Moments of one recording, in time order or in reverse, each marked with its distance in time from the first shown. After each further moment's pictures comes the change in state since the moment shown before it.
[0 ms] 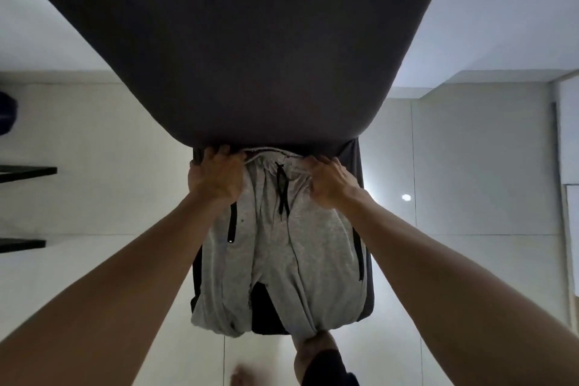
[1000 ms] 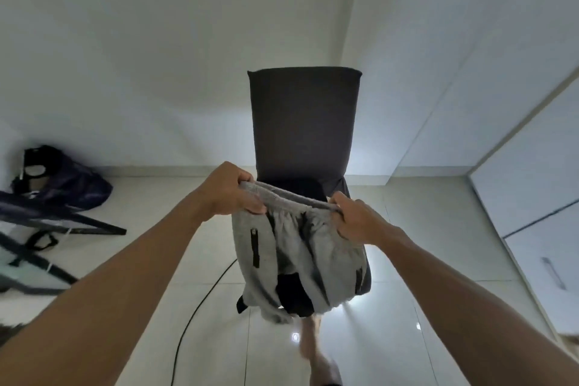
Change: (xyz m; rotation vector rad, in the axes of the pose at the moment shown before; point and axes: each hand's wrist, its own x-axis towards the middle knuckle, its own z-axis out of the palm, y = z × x) left_hand -0.410 -0.119 -0.072 -0.811 0.253 0.329; right_hand -0.379 -0.127 0.020 0.106 0.397 -0.212
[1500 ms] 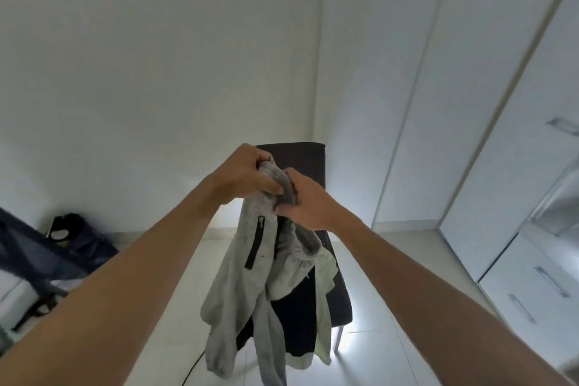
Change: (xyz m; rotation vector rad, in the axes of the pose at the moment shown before) left_hand -0.227 0.175 -0.043 -0.012 0.151 0.422; right_hand -0.205 -0.198 -0.111 0.272 0.272 -0.340
